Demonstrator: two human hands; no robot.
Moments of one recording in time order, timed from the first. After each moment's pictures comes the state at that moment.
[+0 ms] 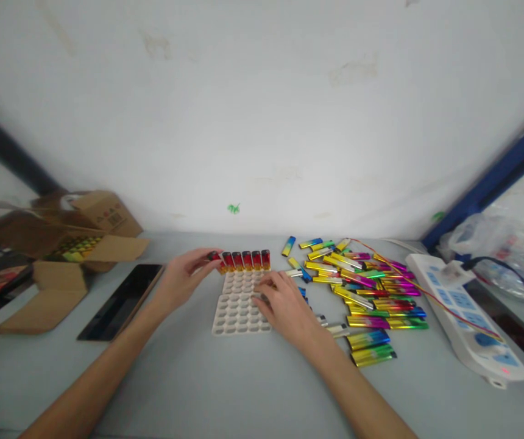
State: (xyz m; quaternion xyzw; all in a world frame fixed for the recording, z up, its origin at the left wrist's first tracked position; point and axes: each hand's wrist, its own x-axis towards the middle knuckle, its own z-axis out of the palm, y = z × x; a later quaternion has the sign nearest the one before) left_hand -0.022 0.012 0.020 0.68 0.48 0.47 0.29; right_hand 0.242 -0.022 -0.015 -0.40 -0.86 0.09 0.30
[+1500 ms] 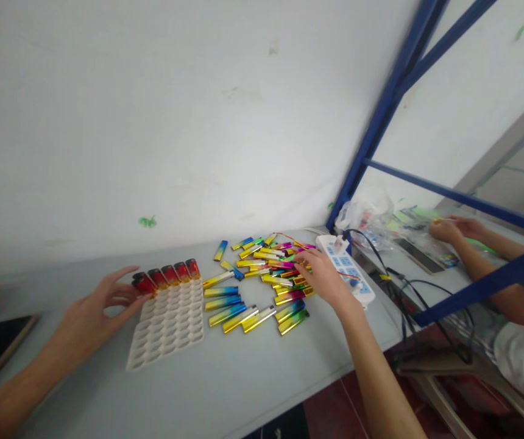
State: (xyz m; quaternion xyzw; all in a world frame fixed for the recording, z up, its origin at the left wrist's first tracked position) left_hand -0.018 0.016 0.011 0.76 0.54 0.33 0.15; right_hand 0.454 -0.041 0.027 -0.62 -0.74 -0.01 0.26
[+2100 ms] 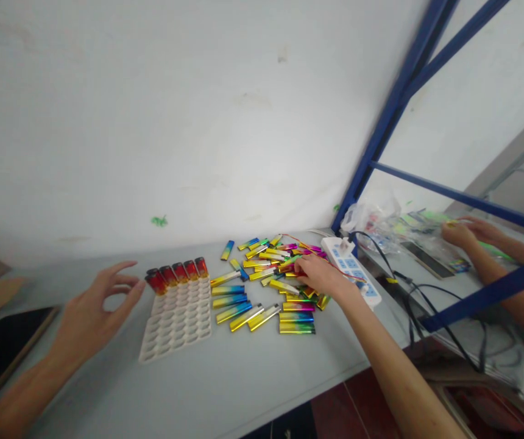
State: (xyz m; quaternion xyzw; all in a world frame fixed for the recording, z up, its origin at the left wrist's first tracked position) left_hand -0.015 0.004 0.026 0.75 0.55 0.37 0.03; right_hand 0.453 -0.020 0.029 -0.62 -0.78 0.07 0.02
